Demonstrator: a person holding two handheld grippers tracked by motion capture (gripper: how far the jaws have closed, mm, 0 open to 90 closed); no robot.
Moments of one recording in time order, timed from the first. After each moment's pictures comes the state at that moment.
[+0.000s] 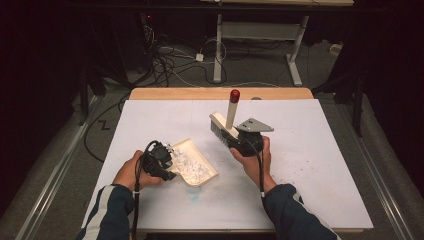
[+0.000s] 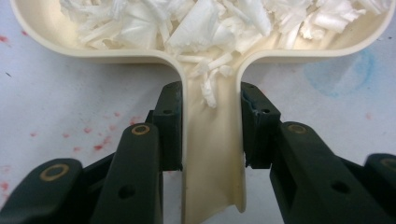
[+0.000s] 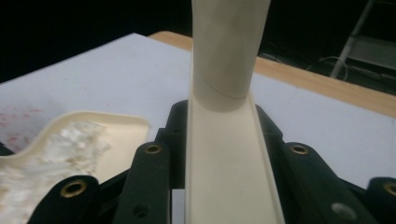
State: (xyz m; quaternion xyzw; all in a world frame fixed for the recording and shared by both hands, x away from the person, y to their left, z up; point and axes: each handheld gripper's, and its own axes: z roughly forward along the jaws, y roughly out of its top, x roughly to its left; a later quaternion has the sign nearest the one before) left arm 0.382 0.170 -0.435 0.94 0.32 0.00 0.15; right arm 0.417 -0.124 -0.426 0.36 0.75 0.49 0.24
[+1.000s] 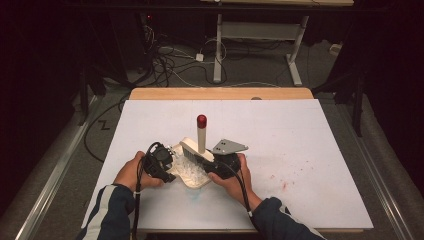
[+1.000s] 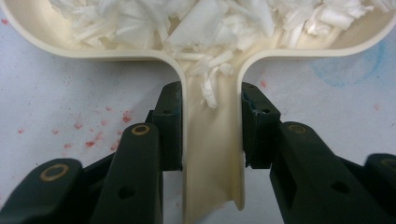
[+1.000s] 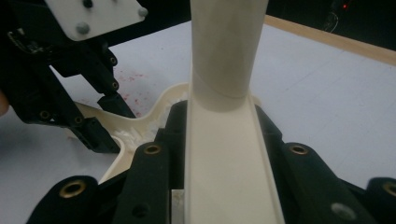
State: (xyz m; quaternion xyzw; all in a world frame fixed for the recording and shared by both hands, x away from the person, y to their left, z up) left arm 0.382 0.165 -0.440 0.94 0.31 0.00 0.12; right arm 0.369 -0.064 -0.444 0.27 0.80 0.51 0.16
